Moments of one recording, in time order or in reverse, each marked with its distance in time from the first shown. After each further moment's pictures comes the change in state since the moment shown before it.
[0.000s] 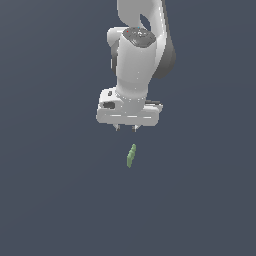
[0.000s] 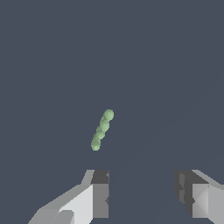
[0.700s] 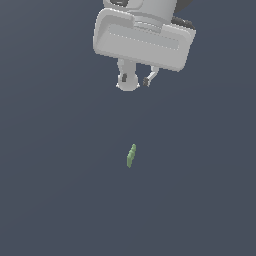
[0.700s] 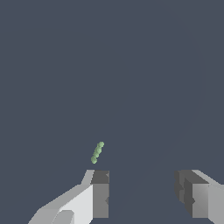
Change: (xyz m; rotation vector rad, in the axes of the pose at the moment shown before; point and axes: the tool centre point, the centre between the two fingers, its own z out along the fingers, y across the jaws) arm 0.018 -0.002 -0.199 -0.103 0.272 0.003
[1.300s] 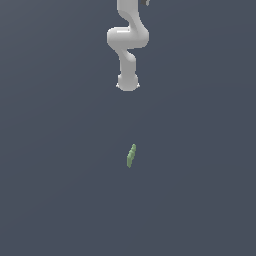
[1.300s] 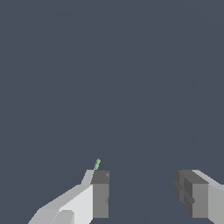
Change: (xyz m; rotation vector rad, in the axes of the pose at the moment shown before) arm 0.014 0.044 -0.139 0.021 0.194 0.086
